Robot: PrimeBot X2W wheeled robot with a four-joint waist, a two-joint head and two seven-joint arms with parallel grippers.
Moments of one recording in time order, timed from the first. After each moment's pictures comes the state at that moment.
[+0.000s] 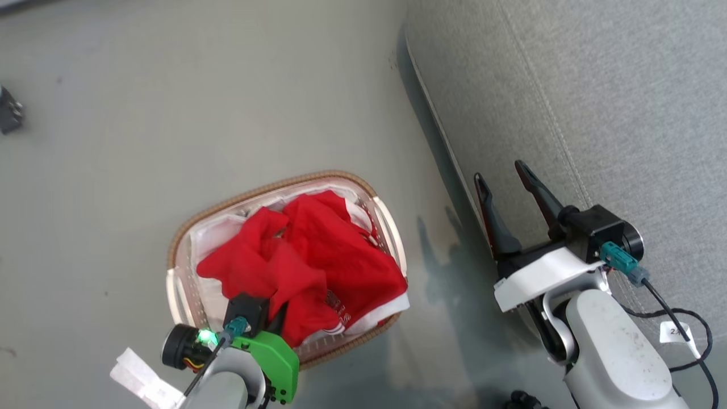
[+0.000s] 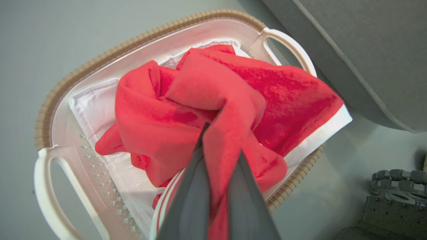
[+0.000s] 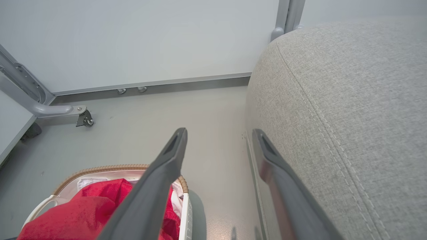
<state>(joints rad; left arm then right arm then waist) -0.39 0.07 -0.45 0.88 -0.22 -0.13 -0.26 -0.36 -0.08 0.23 0.27 0.24 0.13 -0.26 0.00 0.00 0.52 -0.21</state>
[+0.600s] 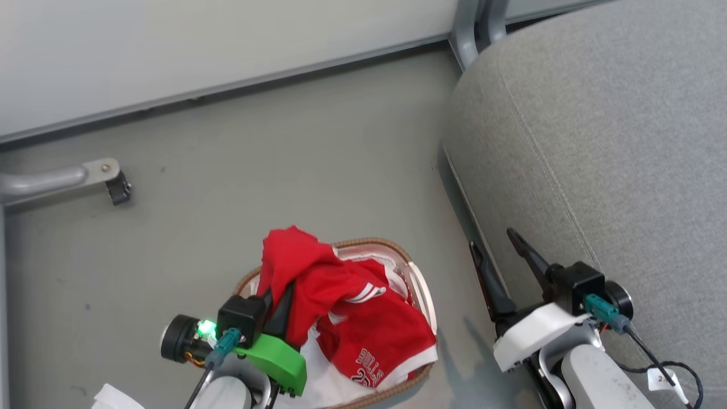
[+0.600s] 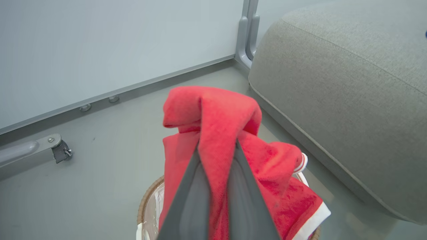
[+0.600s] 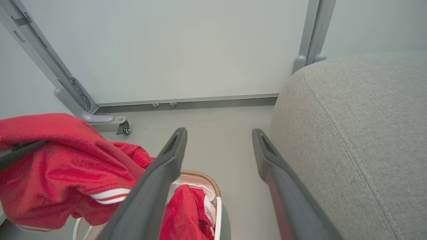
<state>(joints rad) -0.21 0.05 -0.33 0.49 -0.13 -0.12 -0.26 -0.23 -0.08 0.26 0.32 0.24 0.13 -0.26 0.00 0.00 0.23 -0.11</state>
